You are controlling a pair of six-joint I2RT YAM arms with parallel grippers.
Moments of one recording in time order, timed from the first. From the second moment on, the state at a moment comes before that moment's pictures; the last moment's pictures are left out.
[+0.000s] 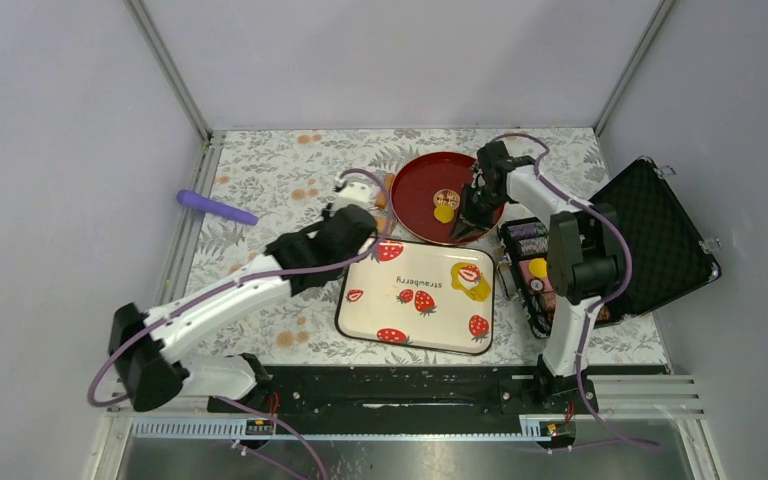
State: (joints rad) left arm -0.92 1.31 1.14 -0.62 -0.64 -0.35; right arm 0.24 2.00 1.52 -0.84 -0.38 0.47
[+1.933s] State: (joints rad) left arm -0.29 0.93 0.62 -0.40 -0.13 -0.65; right arm 0.23 0.98 0.73 -0.64 -0.12 0.34
